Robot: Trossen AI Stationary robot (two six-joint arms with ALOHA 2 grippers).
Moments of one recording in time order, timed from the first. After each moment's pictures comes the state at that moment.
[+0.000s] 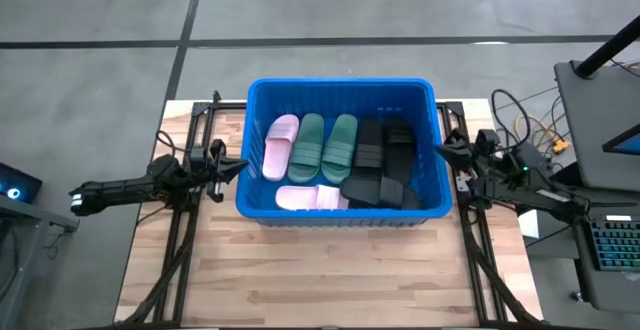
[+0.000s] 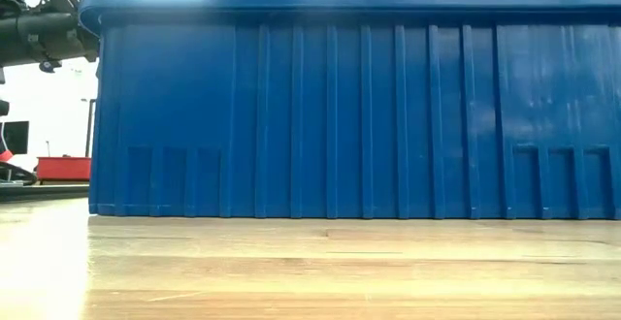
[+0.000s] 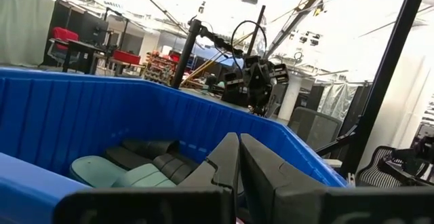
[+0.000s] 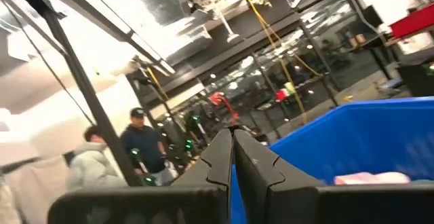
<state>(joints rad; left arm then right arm) 0.13 0.09 0.00 0.29 -0.06 -0.30 -0.23 0.00 0.27 0.09 -0.08 0.55</state>
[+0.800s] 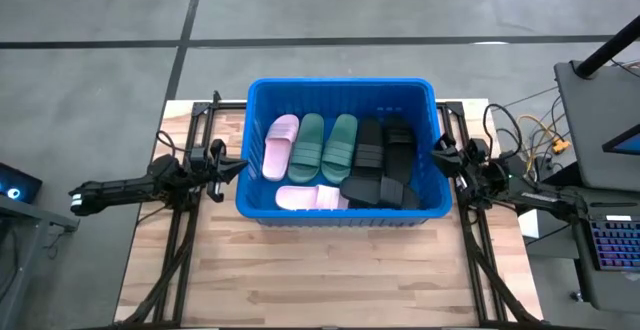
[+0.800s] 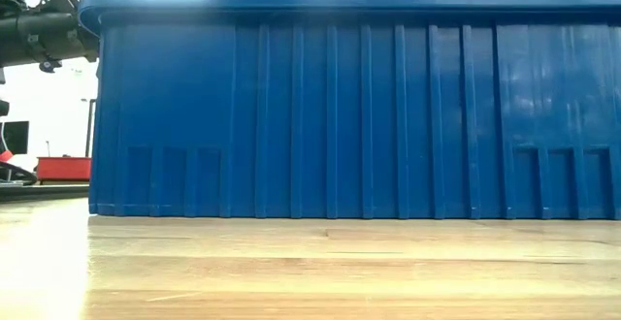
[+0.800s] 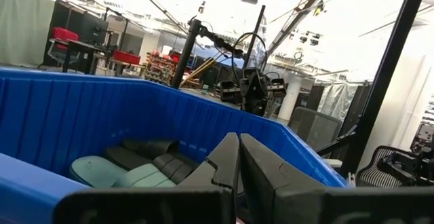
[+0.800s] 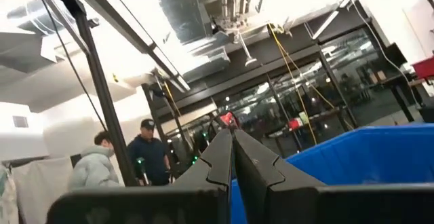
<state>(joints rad) 0.13 0.10 0.00 0.29 -0.06 -0.30 -0.21 0.00 0.04 0.46 -0.10 0.47</state>
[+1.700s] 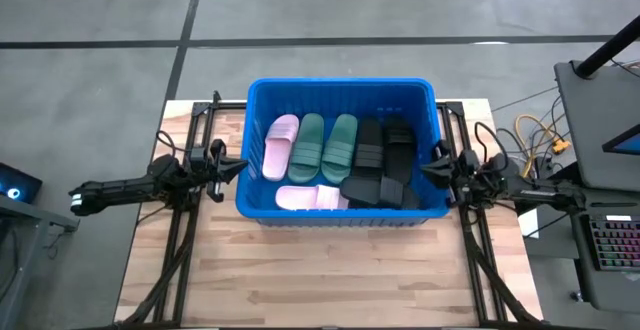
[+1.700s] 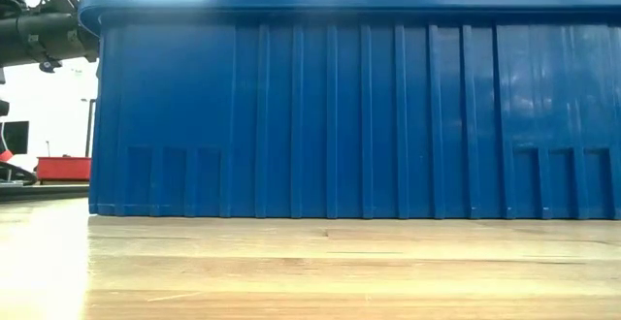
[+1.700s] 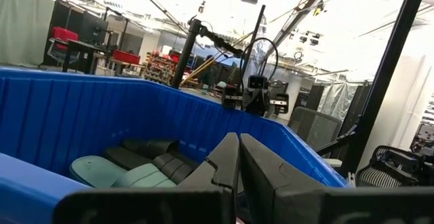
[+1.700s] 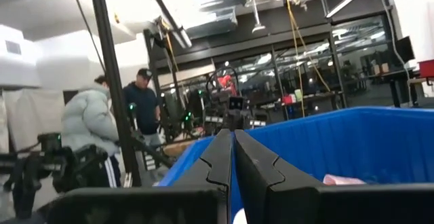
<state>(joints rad) 0.13 0.10 0.00 0.29 -0.06 -0.30 -0.09 0.00 0.01 0.35 -0.08 0.25</state>
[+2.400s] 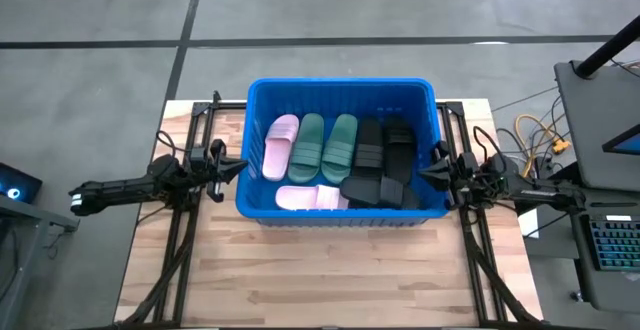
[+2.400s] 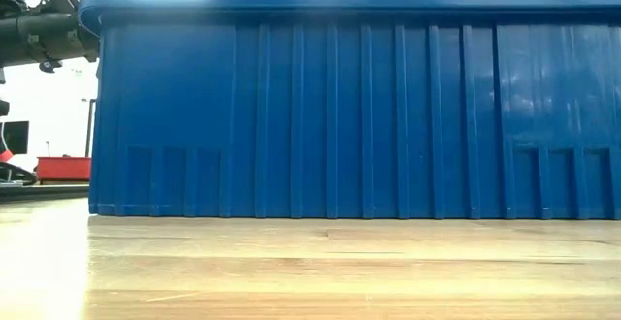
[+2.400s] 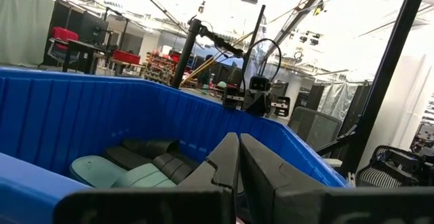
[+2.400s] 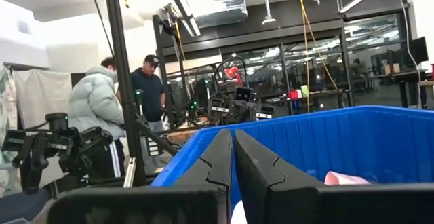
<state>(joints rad) 0.13 0.10 0.00 0.29 -0.06 -0.30 -0.09 0.00 0.01 0.28 -0.14 0.19</state>
